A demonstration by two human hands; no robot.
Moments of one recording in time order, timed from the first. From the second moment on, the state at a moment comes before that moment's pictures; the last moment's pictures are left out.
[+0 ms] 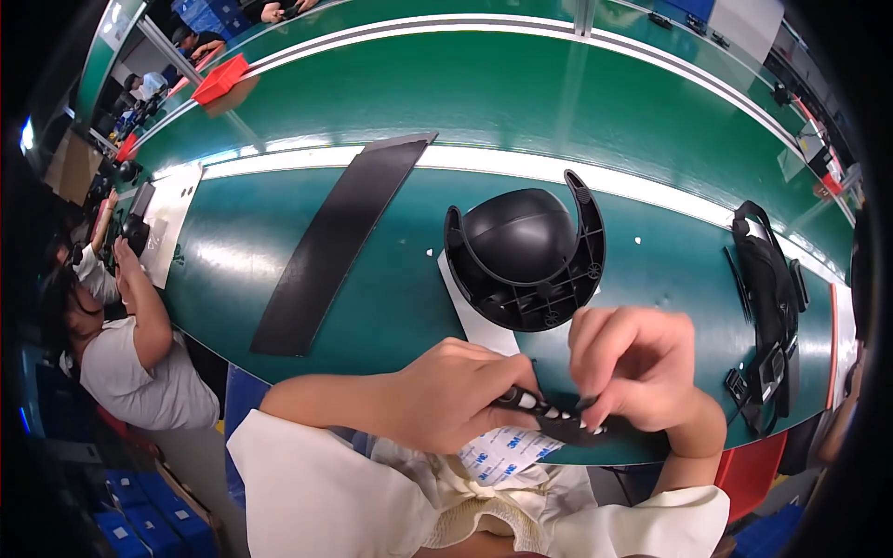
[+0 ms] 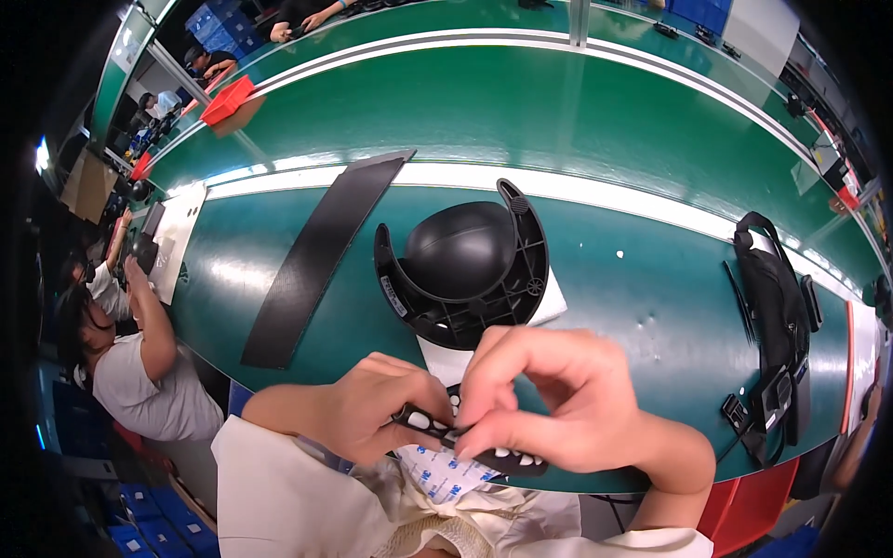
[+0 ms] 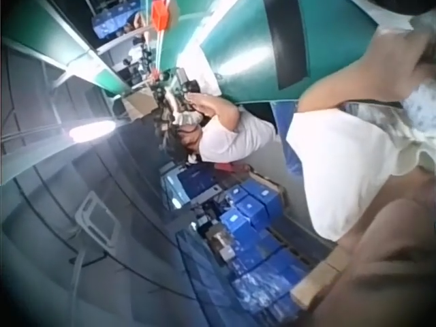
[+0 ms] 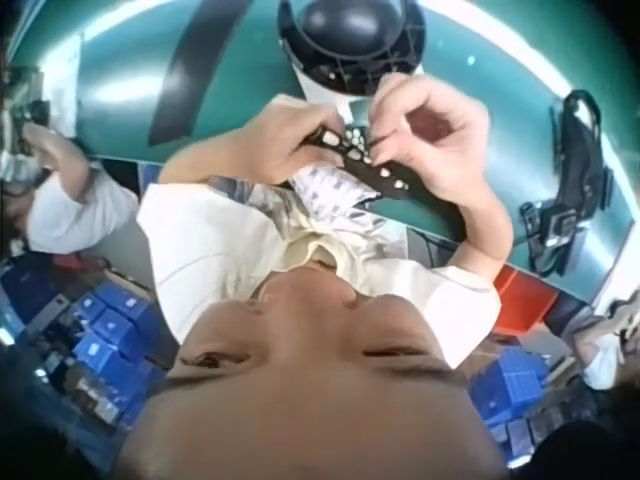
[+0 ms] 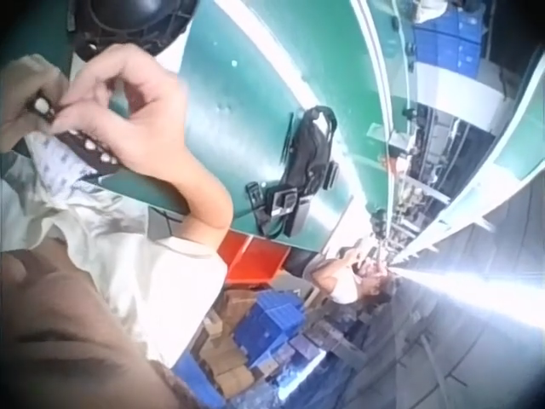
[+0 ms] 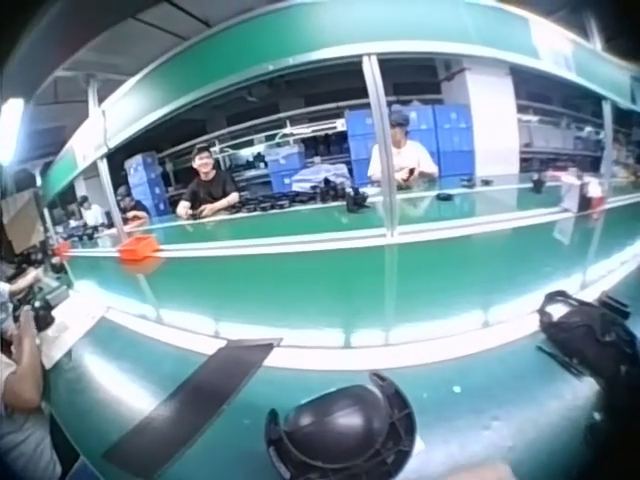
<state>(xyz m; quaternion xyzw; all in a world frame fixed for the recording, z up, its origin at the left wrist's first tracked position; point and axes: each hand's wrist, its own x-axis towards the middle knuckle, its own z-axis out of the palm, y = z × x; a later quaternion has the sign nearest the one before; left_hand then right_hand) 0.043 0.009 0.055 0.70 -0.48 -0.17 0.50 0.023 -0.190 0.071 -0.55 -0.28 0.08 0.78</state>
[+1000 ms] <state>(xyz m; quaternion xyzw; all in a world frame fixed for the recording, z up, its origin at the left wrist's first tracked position) 0.073 0.020 -0.005 0.73 -0.57 0.32 0.20 0.044 -0.191 0.055 -0.83 -0.21 -0.05 0.51</state>
